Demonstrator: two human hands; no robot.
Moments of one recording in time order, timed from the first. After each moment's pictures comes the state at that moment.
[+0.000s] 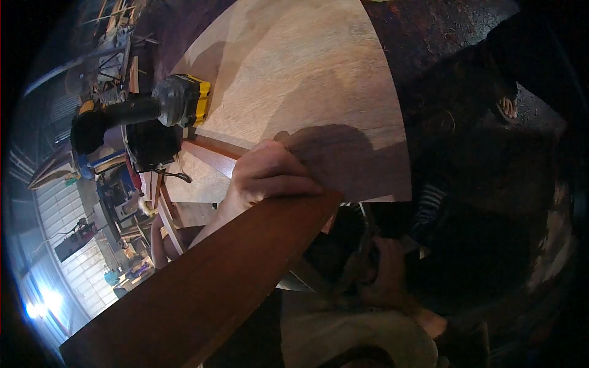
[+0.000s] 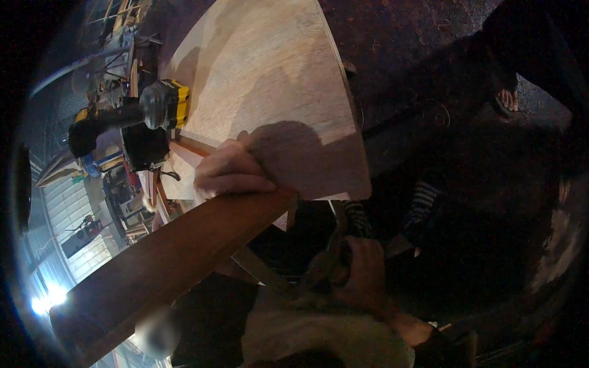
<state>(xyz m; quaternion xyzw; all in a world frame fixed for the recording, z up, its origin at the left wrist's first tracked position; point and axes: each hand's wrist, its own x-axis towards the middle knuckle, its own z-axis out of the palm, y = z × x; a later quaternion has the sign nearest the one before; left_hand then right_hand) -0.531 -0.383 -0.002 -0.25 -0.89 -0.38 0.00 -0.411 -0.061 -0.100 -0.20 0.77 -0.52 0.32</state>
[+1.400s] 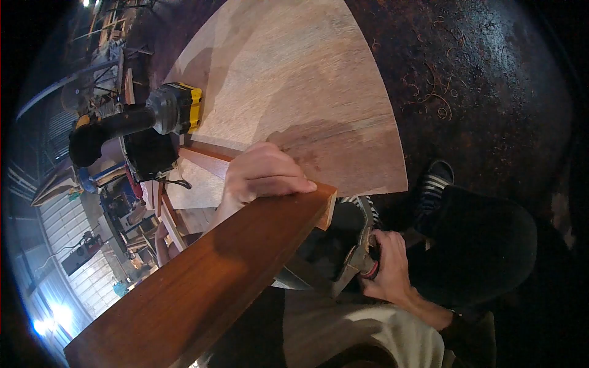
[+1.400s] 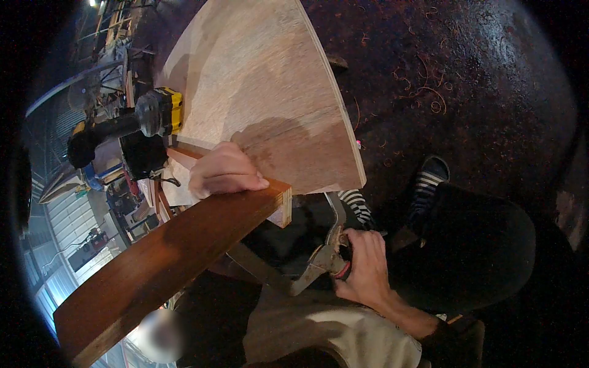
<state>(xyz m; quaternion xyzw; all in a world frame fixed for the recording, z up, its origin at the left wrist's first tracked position) -0.533 -0.397 -0.005 -0.30 -0.86 -0.40 -0.08 -0.420 -0.066 -0.087 -0.19 0.77 -0.53 0.31</state>
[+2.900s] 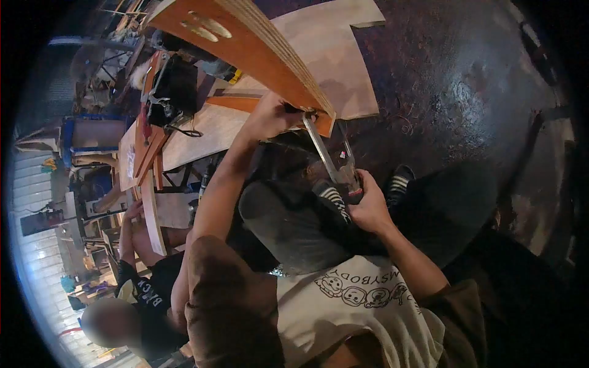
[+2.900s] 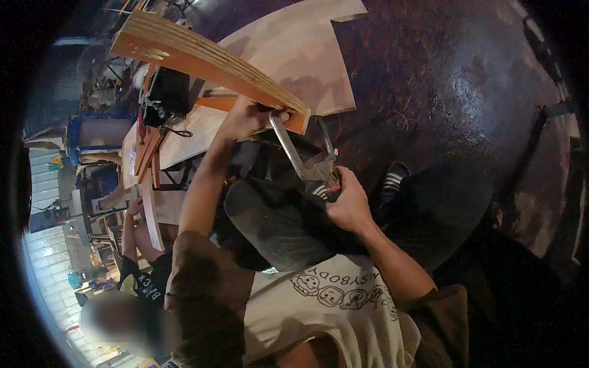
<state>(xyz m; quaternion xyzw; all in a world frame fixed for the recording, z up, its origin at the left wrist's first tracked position) -0.495 -0.365 0.015 -0.12 -0.85 -0.52 -0.02 -0.412 -0.067 -0.084 -0.11 0.75 -0.57 0.31</state>
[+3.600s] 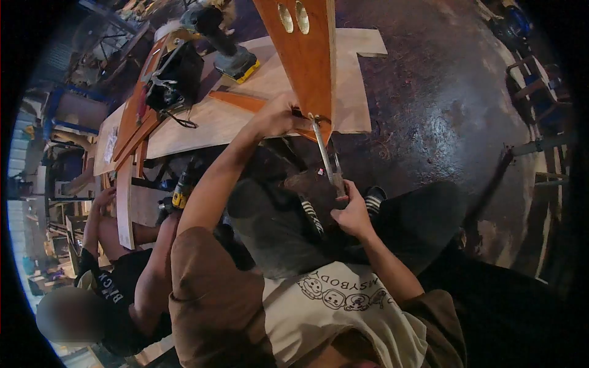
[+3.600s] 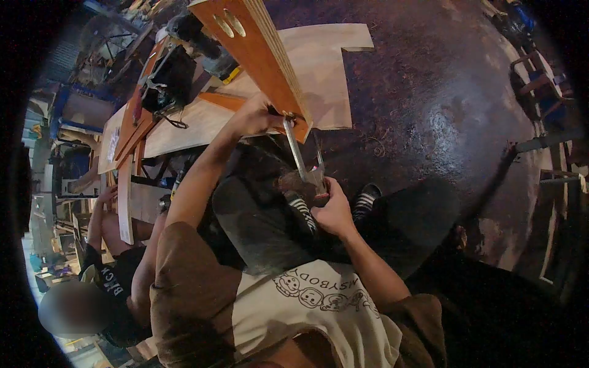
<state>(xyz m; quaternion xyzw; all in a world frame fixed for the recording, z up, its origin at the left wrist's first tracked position) -0.497 -0.370 0.015 -0.06 -0.86 -0.50 -0.09 -0.413 -0.067 -0.081 -0.14 0.74 -0.58 0.30</state>
